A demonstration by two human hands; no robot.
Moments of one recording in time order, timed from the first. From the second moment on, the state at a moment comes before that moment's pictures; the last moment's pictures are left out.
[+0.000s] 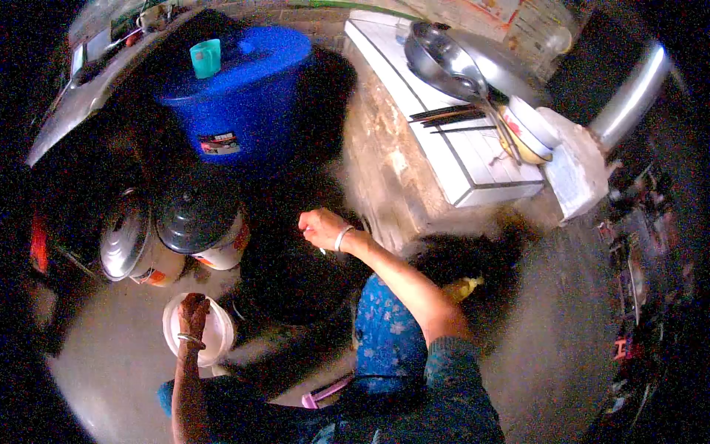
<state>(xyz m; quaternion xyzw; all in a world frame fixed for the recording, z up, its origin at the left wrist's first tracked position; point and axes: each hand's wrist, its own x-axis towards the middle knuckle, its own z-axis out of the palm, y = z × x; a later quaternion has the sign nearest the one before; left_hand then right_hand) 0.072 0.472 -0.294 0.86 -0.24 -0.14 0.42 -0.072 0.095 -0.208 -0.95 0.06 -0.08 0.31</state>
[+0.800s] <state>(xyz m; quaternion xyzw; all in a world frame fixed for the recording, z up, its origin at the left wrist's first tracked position) 0.054 0.467 -0.226 0.83 -0.32 -0.10 0.45 0.131 0.080 -0.114 -0.74 0.13 -0.24 0.61</state>
